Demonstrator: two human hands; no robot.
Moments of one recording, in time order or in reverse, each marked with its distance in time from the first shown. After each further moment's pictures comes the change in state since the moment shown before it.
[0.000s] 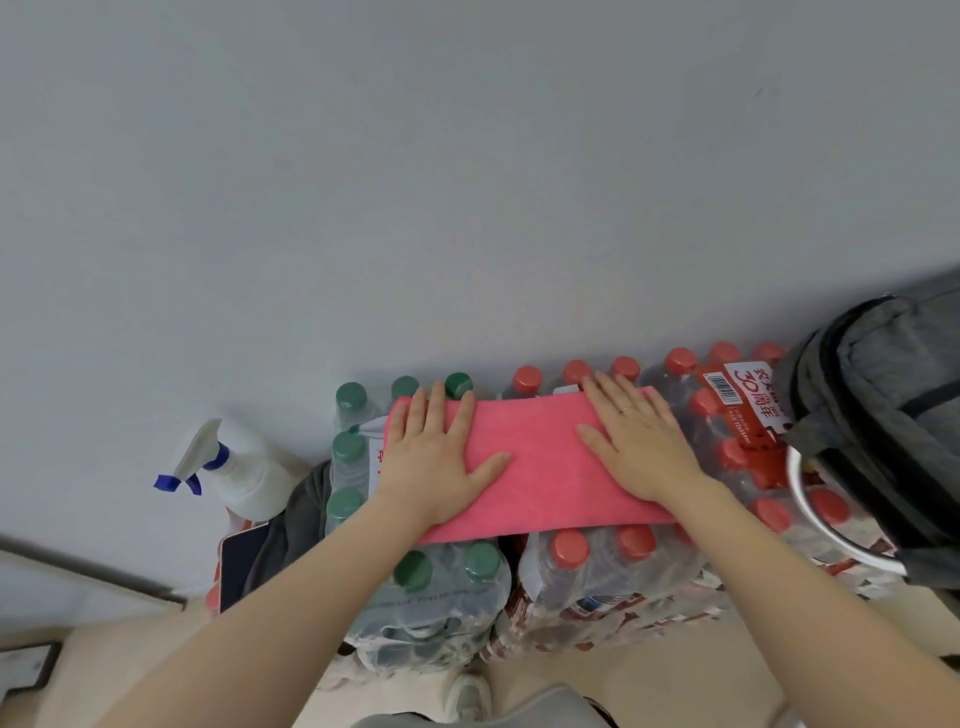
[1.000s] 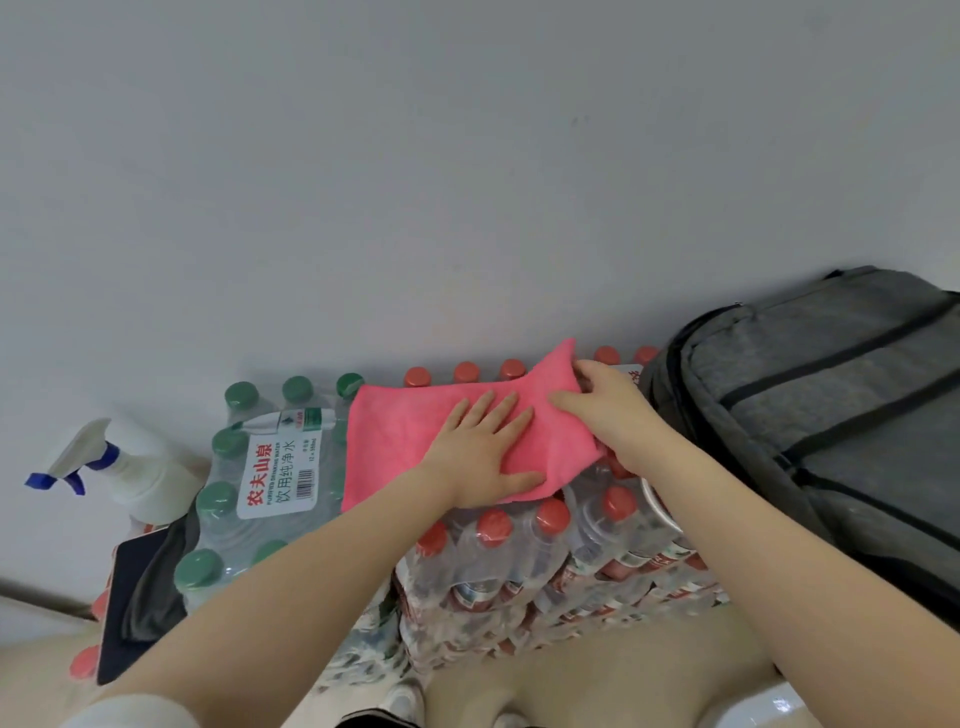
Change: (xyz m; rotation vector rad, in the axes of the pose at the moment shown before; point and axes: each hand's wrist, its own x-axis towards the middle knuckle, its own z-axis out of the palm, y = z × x) left_hand 0.030 0.142 0.002 -0.109 -0.134 0.379; right_hand -0.037 0.062 -0.073 1.037 0.073 0.233
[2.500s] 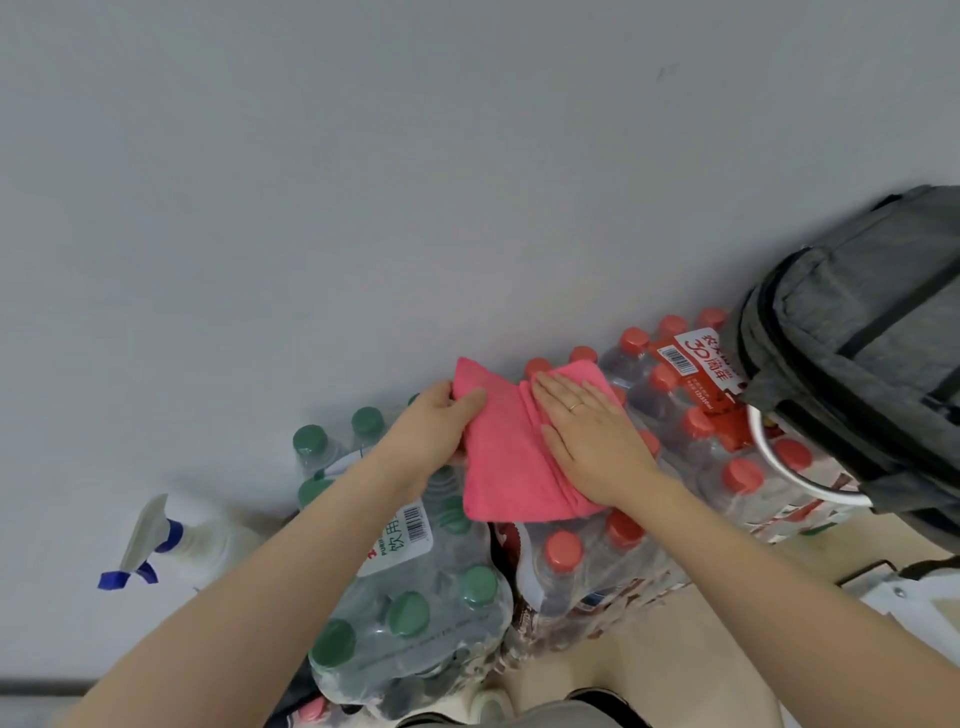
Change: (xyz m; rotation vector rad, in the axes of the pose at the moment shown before) left_hand -0.046 -0.099 -0.067 -1.135 0.076 -0.381; right_hand 0.016 0.021 0.119 -0.890 0.102 -0.403
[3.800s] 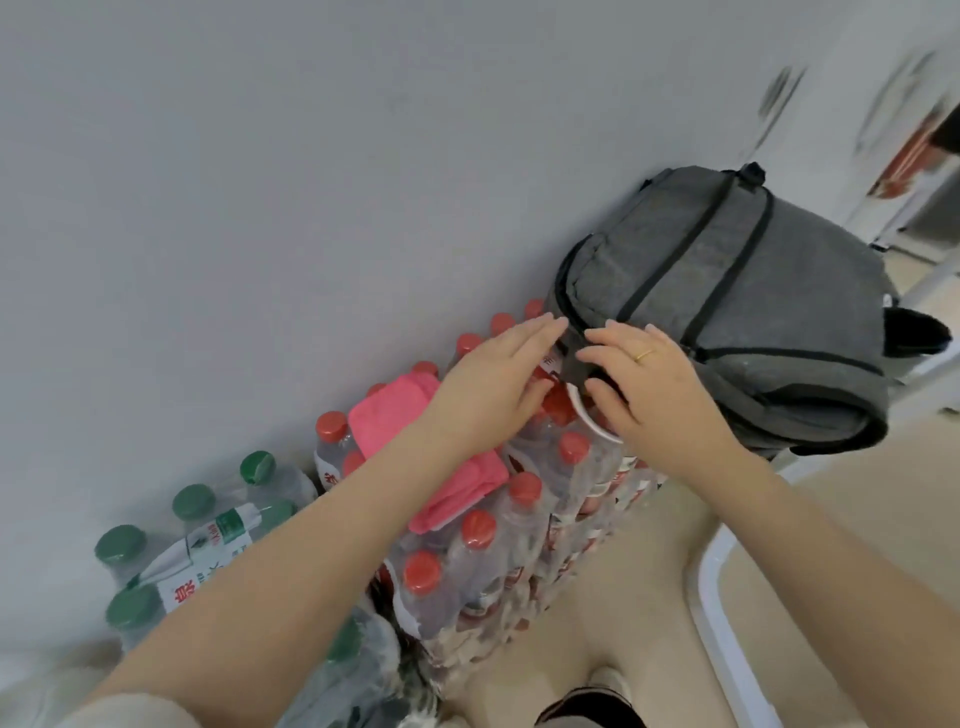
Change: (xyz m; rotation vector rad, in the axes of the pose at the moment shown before) left_hand 0.028 0.065 0.152 0.901 -0.244 1.114; right_hand -0.115 0.087 -0.109 -0.132 0.351 0.280
